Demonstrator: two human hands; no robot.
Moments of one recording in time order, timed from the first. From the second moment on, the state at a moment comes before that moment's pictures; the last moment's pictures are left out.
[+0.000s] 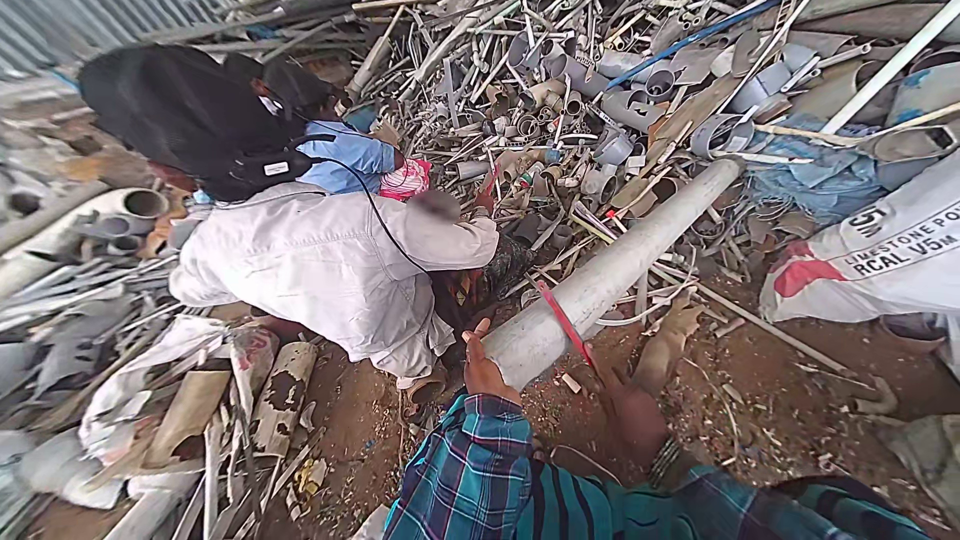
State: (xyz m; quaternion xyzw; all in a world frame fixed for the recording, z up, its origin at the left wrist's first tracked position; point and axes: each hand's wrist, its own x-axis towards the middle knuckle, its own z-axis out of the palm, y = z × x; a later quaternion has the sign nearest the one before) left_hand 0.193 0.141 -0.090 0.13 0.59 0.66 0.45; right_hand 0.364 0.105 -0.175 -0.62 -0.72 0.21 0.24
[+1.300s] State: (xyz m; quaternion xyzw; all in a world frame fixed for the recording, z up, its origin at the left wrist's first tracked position) left_hand 0.202 0.133 -0.085 0.17 0.59 0.66 0.42; right_hand 0.362 0.096 -0.147 -0.47 -0.78 0.27 0.31
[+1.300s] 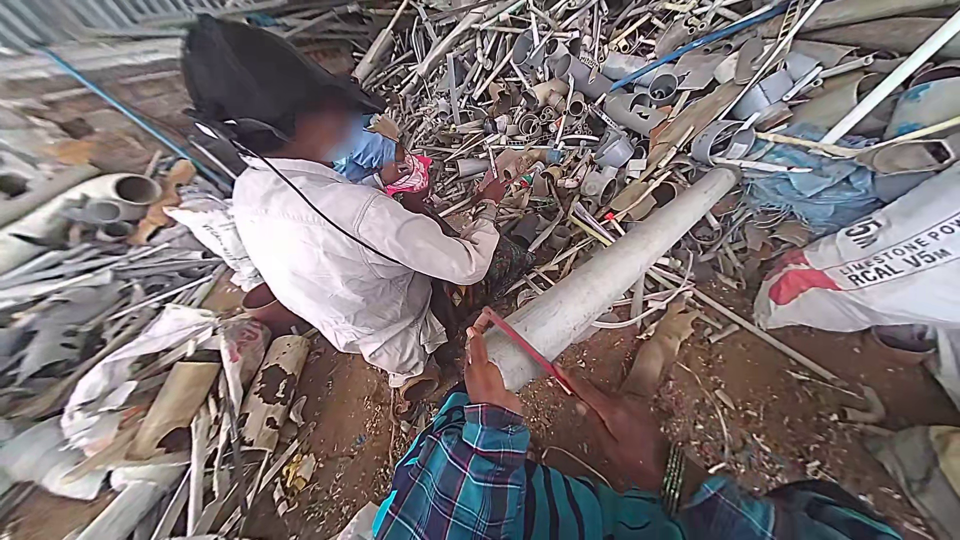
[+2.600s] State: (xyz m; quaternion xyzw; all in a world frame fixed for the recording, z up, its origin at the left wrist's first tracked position) left_hand 0.170 0.152 -0.124 0.08 0.56 0.67 0.49; right_hand 0.350 0.062 -0.166 -0.47 -0.77 0.30 0.31
